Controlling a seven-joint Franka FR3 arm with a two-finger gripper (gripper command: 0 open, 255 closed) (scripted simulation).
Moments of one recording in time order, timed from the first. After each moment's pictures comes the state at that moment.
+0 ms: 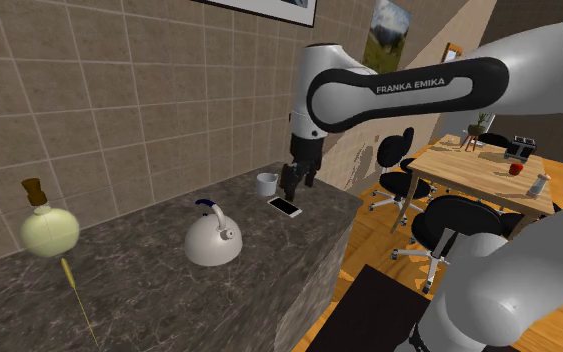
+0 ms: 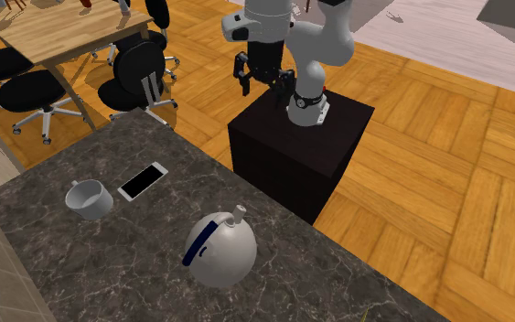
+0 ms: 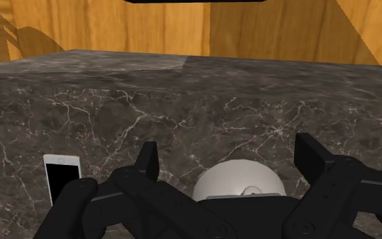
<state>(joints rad) -0.04 -0.48 0.14 -2.34 0.03 1.88 0.02</state>
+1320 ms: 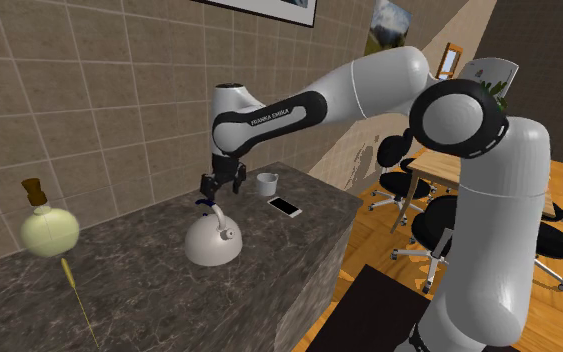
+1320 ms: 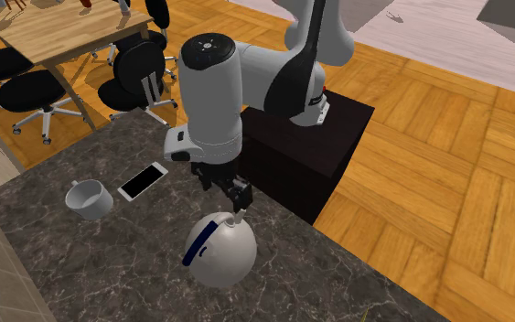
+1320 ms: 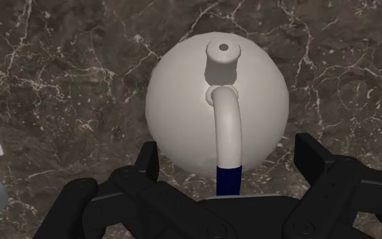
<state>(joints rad) -0.02 0.28 0.20 -1.77 -0.09 2.13 0.24</state>
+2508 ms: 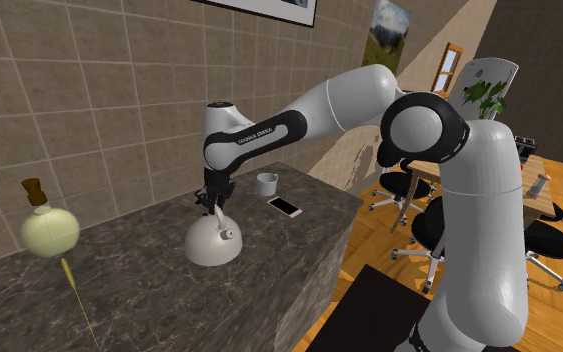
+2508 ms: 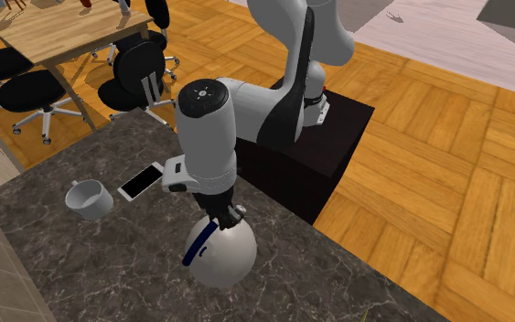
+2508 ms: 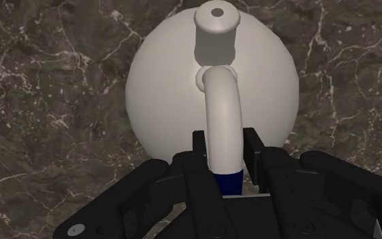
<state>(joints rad) 0.00 0.42 0.19 -1.70 -0.12 2.20 0.27</state>
